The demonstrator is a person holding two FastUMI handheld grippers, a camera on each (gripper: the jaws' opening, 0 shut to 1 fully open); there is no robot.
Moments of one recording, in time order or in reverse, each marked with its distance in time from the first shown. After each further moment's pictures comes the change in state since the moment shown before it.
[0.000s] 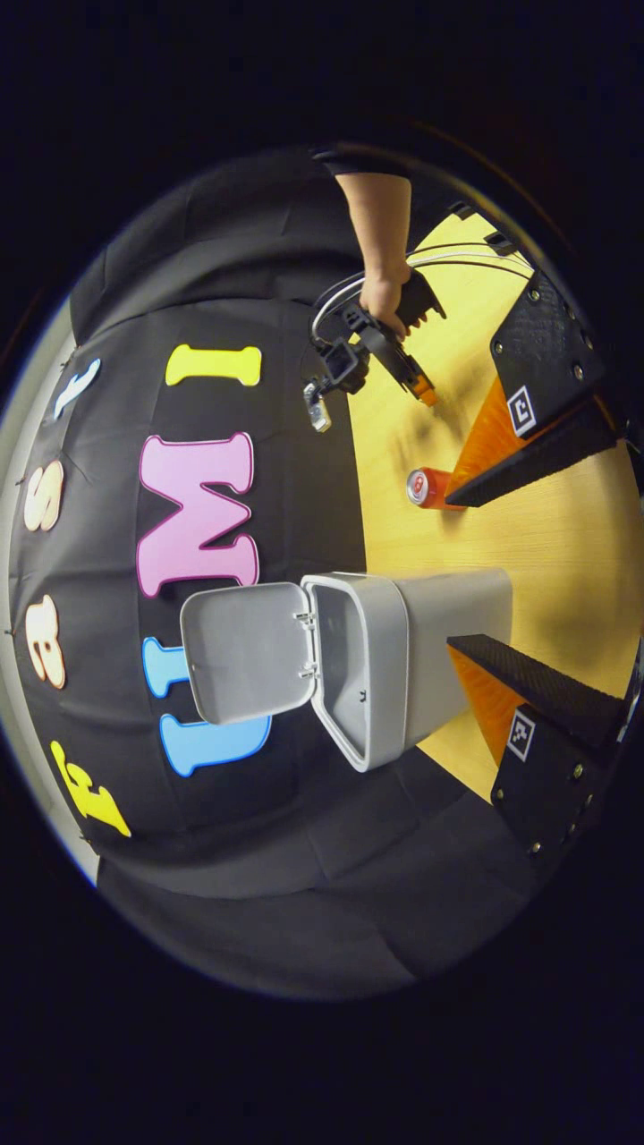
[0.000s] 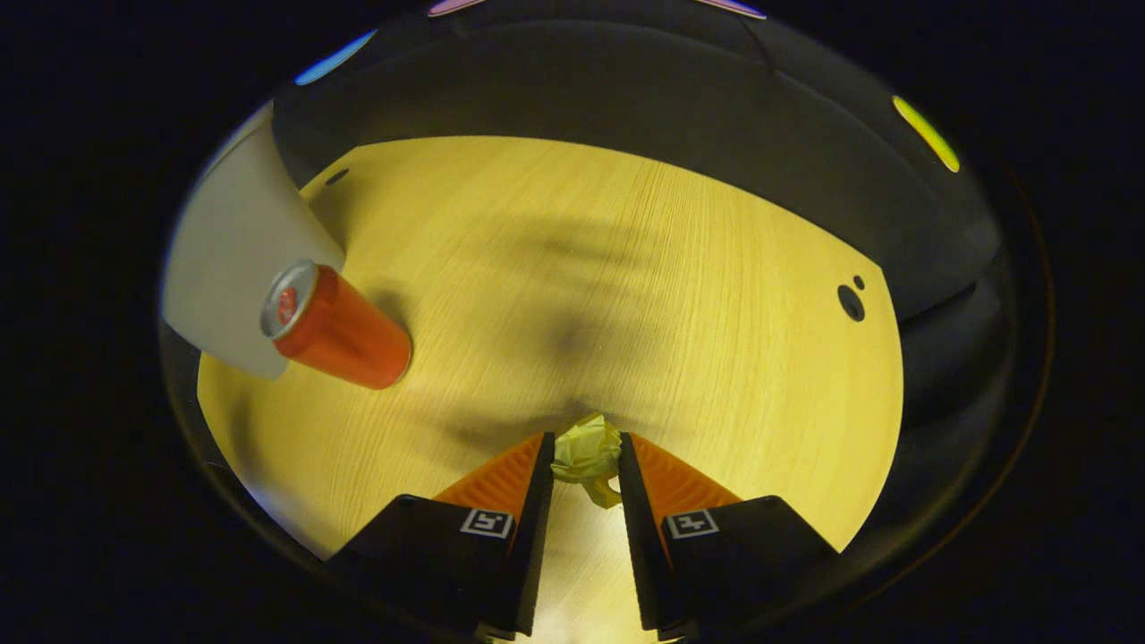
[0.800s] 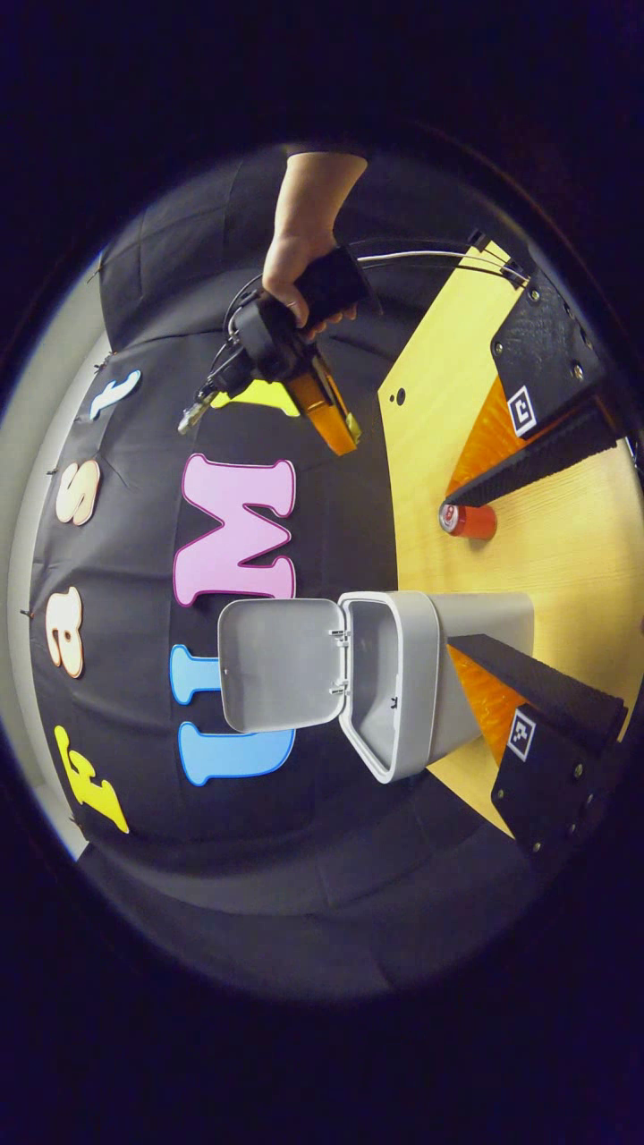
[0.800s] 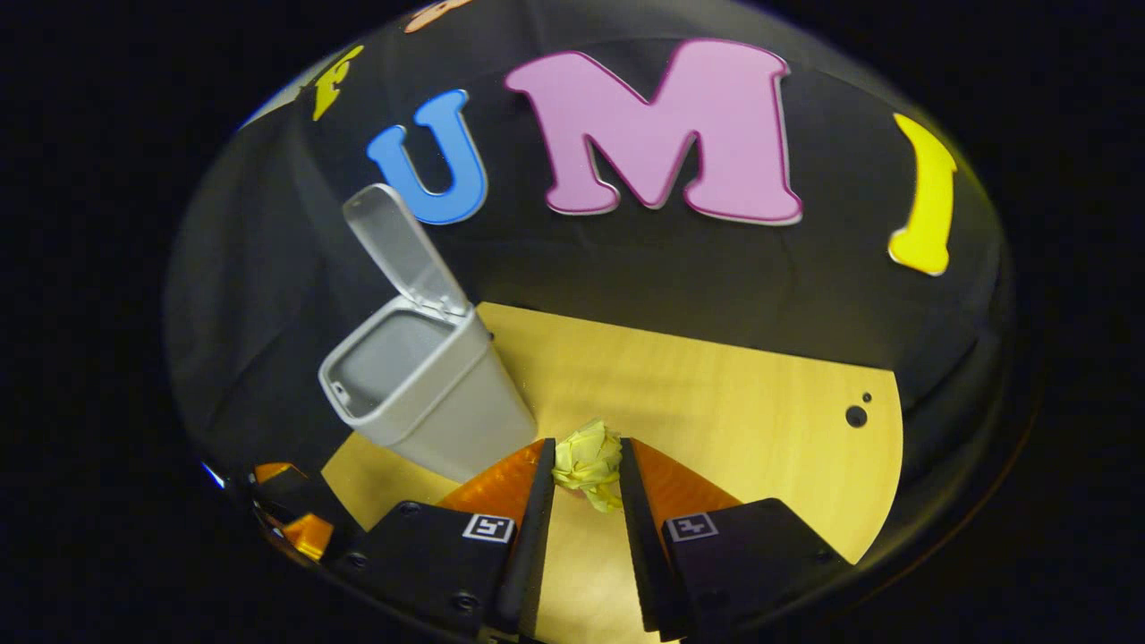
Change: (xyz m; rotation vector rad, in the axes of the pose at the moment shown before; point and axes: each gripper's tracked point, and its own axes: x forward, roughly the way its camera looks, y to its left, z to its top) left arm -0.017 0.012 0.019 -0.080 -0.108 -0.110; right arm -0.195 0.056 0.133 0.021 -0.422 0.322
